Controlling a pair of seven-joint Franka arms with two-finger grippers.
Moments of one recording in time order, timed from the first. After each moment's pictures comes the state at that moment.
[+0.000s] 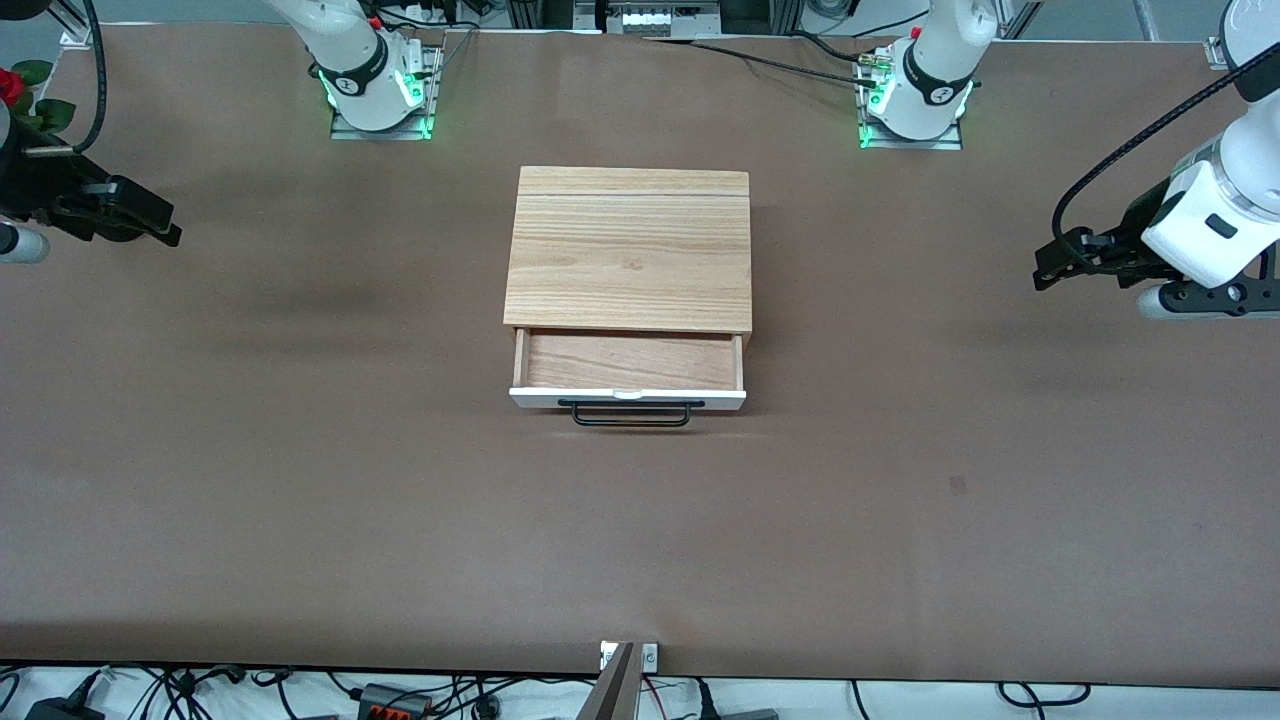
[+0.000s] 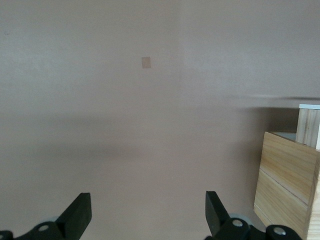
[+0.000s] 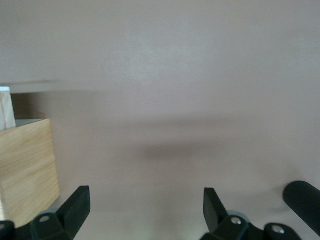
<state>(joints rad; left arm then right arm) -0.18 0.07 0.12 -1.60 -0.03 1.62 -0.11 0.04 -0.01 -0.04 -1.64 0.01 1.59 0.05</state>
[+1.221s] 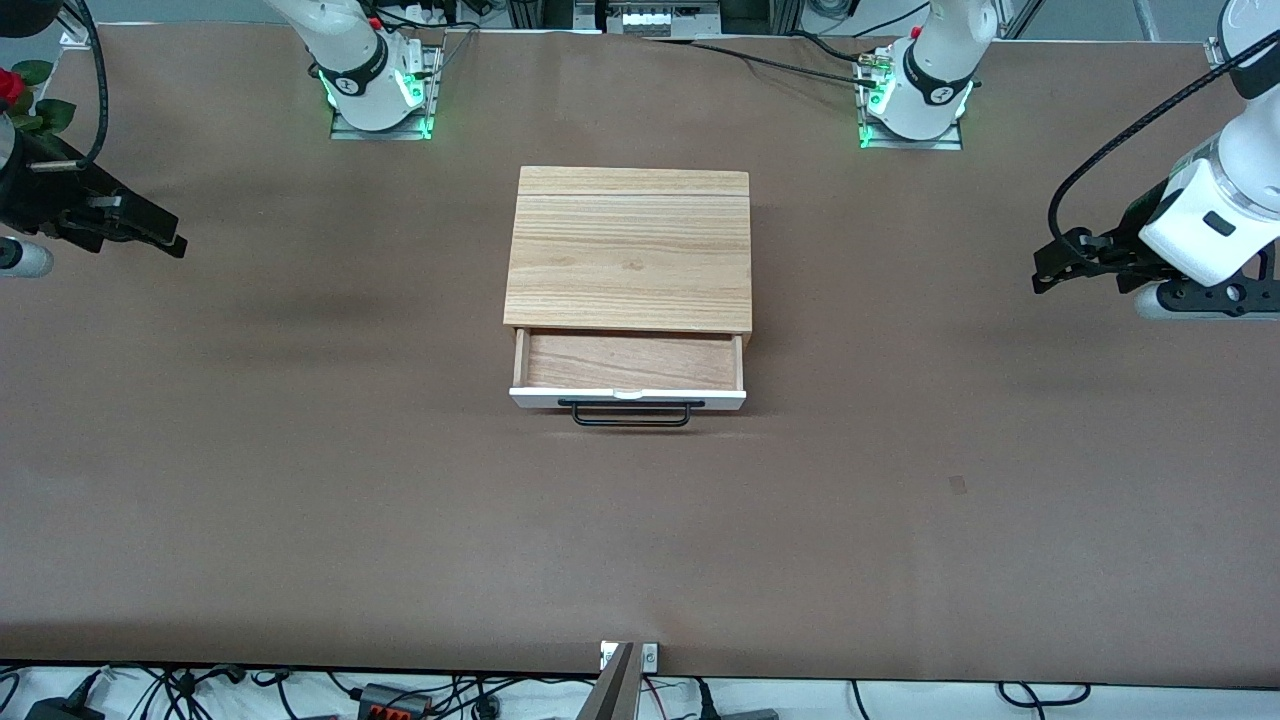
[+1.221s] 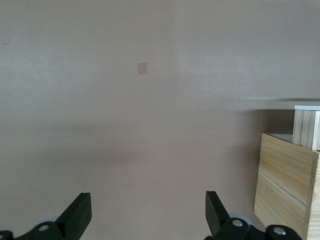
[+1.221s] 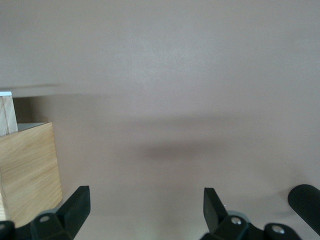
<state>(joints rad) 0.18 0.06 -0.26 -1.60 -0.01 1.64 -0.11 0.04 0.01 -0.05 -1.63 0.02 1.59 0.05</state>
